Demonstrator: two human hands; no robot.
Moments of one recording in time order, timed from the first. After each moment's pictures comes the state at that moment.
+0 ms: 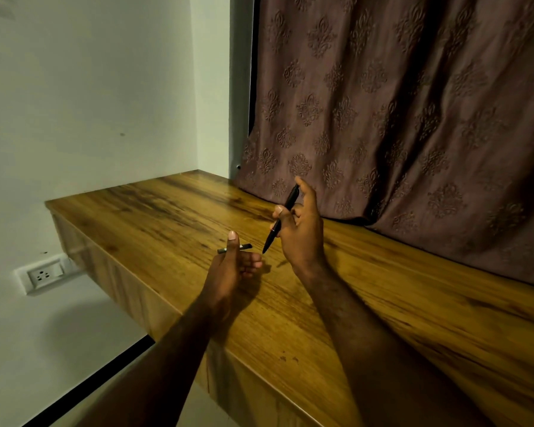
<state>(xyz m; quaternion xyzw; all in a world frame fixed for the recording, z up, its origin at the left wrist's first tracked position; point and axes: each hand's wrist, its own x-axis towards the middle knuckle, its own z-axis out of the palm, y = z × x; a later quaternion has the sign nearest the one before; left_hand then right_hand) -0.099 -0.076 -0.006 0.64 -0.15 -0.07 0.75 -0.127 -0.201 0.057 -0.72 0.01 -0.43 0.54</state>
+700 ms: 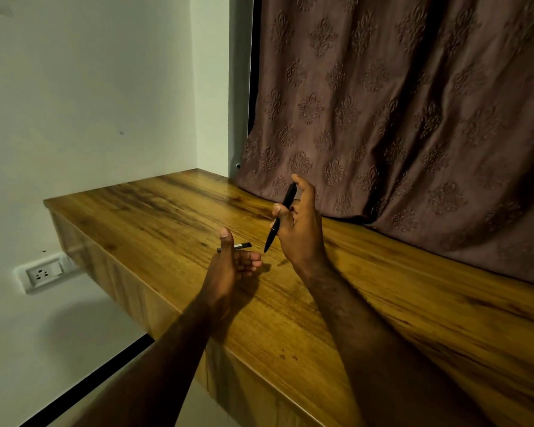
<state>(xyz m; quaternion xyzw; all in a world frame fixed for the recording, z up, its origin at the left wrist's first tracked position) -0.097 -0.073 -0.008 0.64 -0.17 -0.08 0.75 -0.134 -0.201 0.064 -0.77 -0.01 -0.42 0.48</state>
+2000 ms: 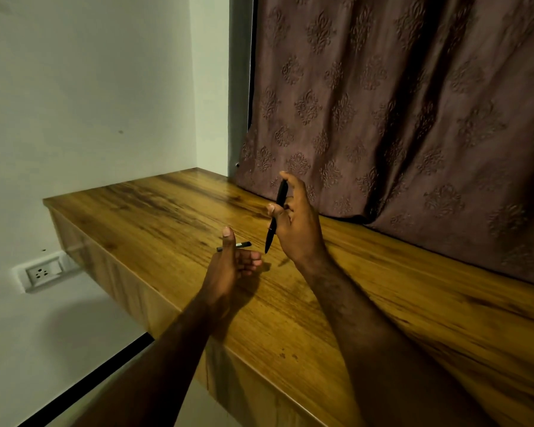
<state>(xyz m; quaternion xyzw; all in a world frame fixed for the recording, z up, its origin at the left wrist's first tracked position) -0.099 -0.073 -0.006 0.65 -0.18 -0.07 0.74 -0.135 -0.200 0.070 -0.80 -0.03 -0.39 0.45</state>
